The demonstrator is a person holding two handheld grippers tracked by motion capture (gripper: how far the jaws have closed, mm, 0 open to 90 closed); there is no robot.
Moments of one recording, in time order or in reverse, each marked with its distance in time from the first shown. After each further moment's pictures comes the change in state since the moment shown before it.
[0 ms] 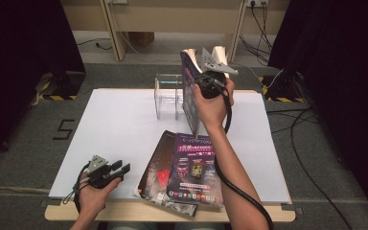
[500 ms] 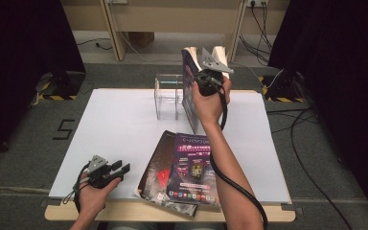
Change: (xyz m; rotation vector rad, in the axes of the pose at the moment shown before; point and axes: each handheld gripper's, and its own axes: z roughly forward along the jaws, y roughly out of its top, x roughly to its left) left arm 0.000 0.000 0.001 0.003 0.001 -0.001; right arm -0.002 -0.004 0.021 -0.023 -0.042 0.009
